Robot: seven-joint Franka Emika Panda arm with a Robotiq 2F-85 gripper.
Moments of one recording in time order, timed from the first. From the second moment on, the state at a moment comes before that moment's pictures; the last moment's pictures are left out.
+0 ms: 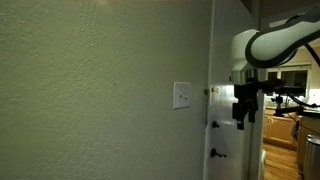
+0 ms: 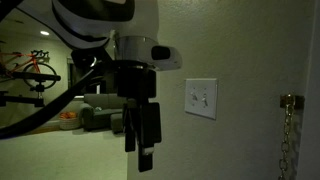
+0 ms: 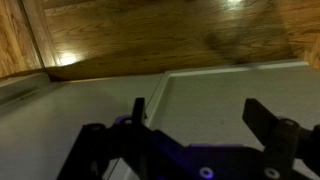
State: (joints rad) arm -0.19 -0.28 -0.08 -2.24 -0.19 1.97 0.09
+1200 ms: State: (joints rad) arm -0.15 -0.27 -0.07 -2.22 -0.16 1.97 0.09
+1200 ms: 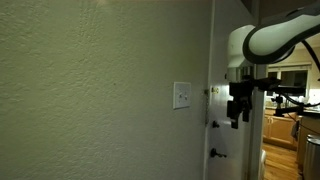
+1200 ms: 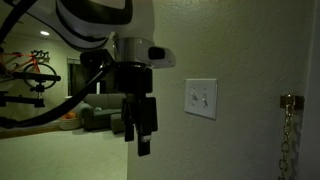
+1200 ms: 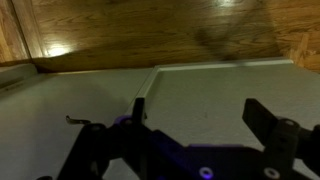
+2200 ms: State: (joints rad) arm -0.09 -0.20 -0.02 -2.14 -0.05 2.11 0.15
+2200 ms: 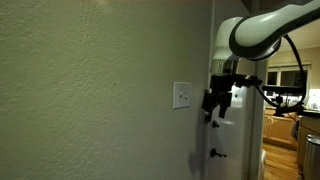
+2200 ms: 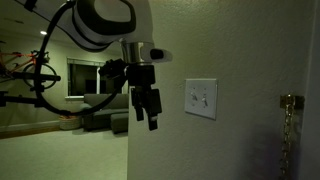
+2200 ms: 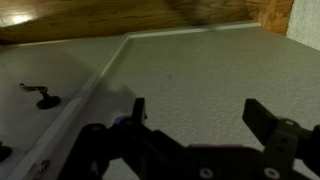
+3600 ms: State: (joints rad) arm -0.06 -0.01 -0.02 -1.83 -0.05 2.22 0.15
